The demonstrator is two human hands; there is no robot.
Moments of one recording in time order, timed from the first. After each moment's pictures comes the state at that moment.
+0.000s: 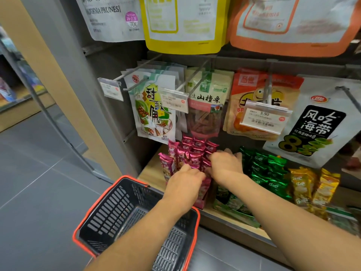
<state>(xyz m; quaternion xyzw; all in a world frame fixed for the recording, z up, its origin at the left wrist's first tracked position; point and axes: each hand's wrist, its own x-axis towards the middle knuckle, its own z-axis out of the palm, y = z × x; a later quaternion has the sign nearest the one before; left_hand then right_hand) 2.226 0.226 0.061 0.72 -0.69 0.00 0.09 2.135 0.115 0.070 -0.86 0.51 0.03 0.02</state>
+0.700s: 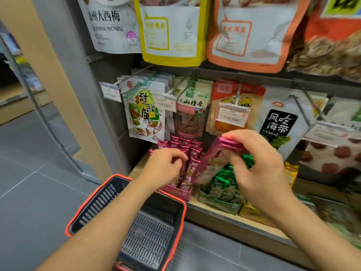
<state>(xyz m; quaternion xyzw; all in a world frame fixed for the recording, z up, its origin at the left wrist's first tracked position) 2.237 0.257 0.131 0.73 -0.60 -0.14 0.30 2.014 0.232 0.189 -0.83 0.27 -0.46 0.14</state>
